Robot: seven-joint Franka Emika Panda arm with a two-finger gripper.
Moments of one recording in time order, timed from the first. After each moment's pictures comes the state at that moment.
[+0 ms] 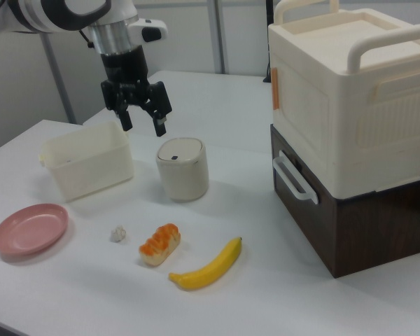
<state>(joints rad) 0.02 -0.02 -0.15 -1.57 -0.10 1.55 -0.06</state>
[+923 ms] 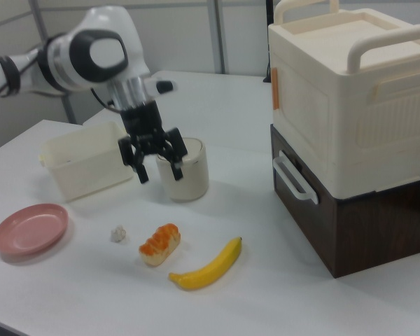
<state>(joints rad) 0.06 0.05 -0.14 -1.76 -0.30 1.67 -0.11</state>
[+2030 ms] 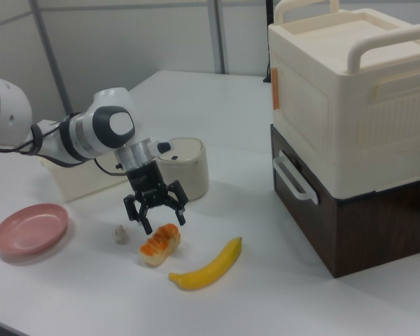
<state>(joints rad) 0.14 0.24 -0.13 -1.95 -0.42 1.94 -0.12</state>
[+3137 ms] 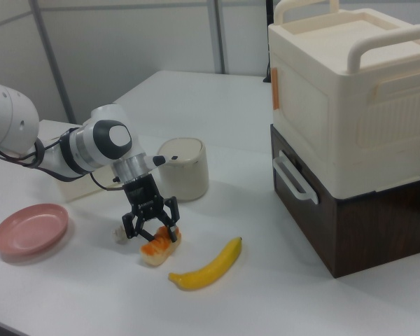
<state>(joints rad) 0.15 0.31 -0.09 -1.95 -0.48 1.94 -0.12</state>
